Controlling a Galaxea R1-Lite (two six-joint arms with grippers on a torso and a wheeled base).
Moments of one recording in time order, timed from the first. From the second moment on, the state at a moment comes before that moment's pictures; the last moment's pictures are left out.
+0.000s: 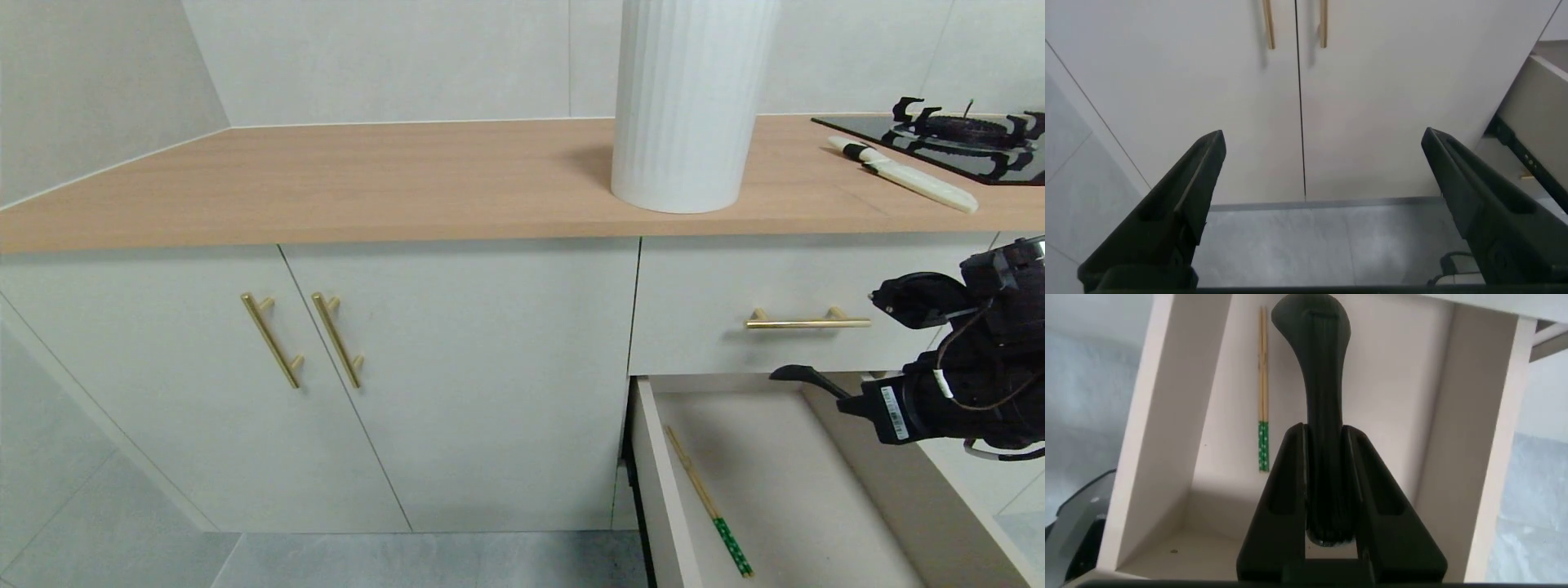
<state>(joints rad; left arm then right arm) 0.00 0.00 0.00 0.00 -0.03 0.01 0.24 1.49 -0.88 0.13 -0.05 0.01</state>
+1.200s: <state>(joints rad) 0.00 0.00 0.00 0.00 -0.03 0.01 0.19 1.86 -0.74 -0.30 -0.06 0.05</state>
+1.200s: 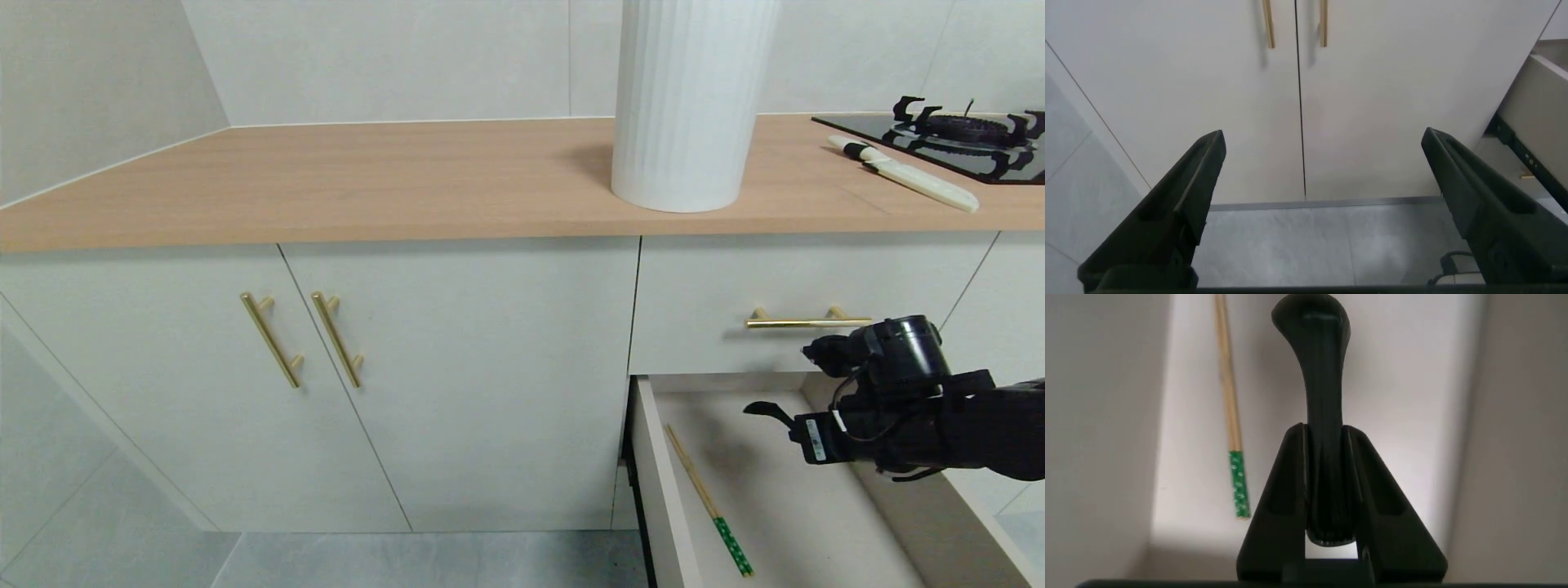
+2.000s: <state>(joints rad) 0.00 0.00 0.00 0.00 -0.03 0.01 0.19 2.16 -0.72 -0.53 -0.14 0.07</state>
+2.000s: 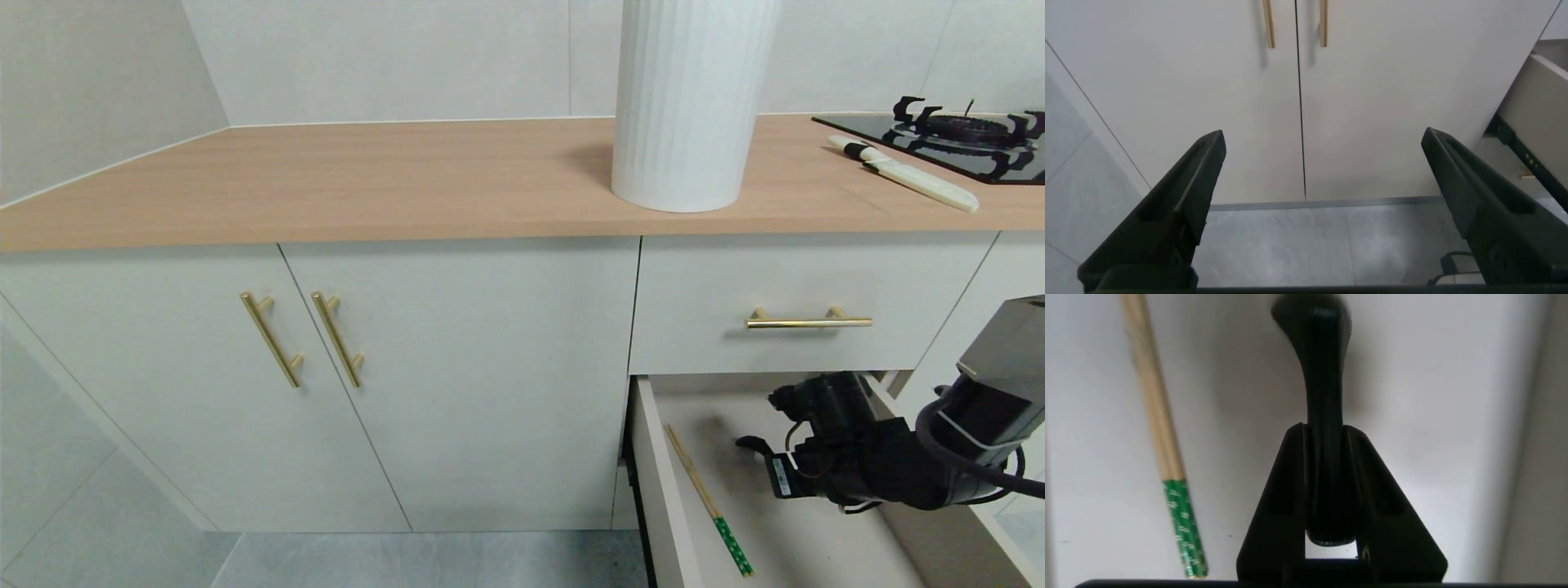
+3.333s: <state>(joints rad) 0.00 0.00 0.00 0.00 -0.03 0.01 0.19 2.29 -0.72 -0.58 -0.16 0.07</state>
